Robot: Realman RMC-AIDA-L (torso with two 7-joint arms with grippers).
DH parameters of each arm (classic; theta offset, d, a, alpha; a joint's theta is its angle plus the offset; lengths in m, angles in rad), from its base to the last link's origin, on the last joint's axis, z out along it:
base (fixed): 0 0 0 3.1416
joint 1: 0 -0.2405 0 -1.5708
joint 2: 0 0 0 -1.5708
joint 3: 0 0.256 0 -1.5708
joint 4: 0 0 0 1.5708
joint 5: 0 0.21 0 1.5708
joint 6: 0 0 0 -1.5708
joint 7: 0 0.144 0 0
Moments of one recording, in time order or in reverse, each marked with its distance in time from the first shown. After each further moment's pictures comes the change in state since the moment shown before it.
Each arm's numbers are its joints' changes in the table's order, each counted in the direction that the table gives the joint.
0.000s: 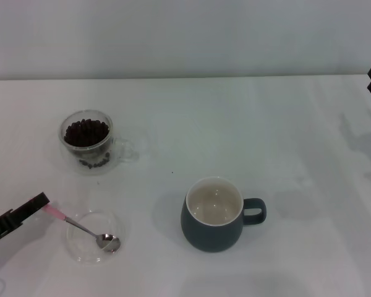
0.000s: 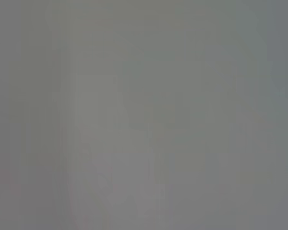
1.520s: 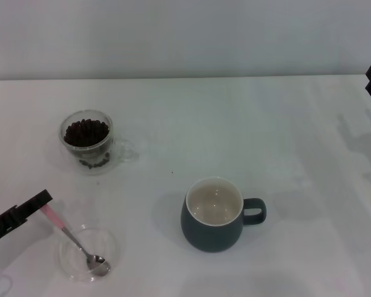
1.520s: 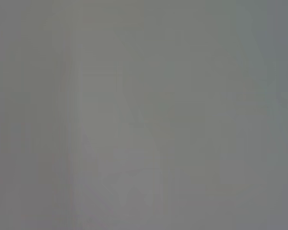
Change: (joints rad) left arm 0.006 0.002 0.002 0.002 -0.004 0.058 0.000; right arm 0.000 0.000 -0.004 0.006 0.000 0.004 0.000
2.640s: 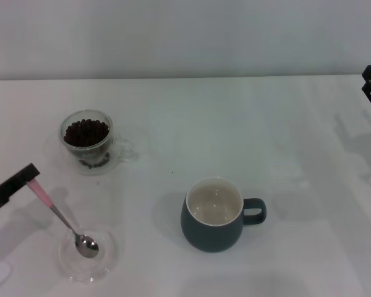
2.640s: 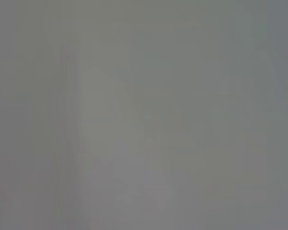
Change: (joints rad) left arm -0.003 -0.020 -0.008 0.026 -0.076 0.167 0.024; right arm 0.001 0.000 -0.003 0.017 -0.002 0.008 0.006
